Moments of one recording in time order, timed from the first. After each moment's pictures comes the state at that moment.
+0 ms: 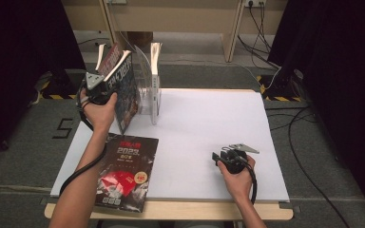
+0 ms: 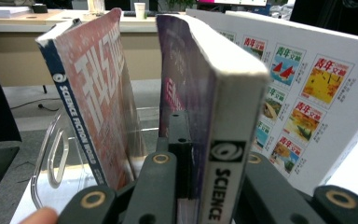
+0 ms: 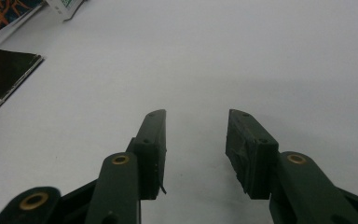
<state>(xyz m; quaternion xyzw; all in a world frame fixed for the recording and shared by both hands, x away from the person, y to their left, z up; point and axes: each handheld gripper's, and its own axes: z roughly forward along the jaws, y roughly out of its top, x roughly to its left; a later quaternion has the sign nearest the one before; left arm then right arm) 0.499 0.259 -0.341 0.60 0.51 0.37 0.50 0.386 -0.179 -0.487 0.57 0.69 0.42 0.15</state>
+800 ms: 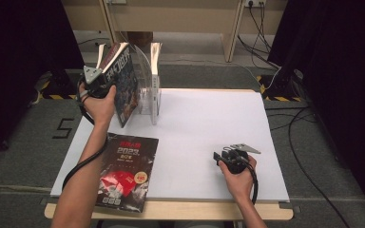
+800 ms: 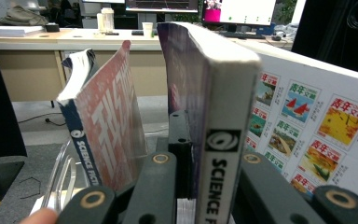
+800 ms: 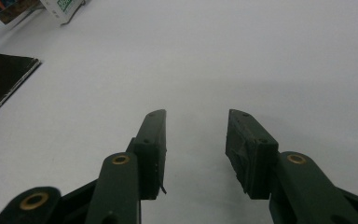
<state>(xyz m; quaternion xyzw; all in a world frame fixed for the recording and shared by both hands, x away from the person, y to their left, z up) 0.513 0.262 -0.330 0.57 0.50 0.39 0.52 0.386 -0.183 -0.487 0.57 0.69 0.42 0.16</state>
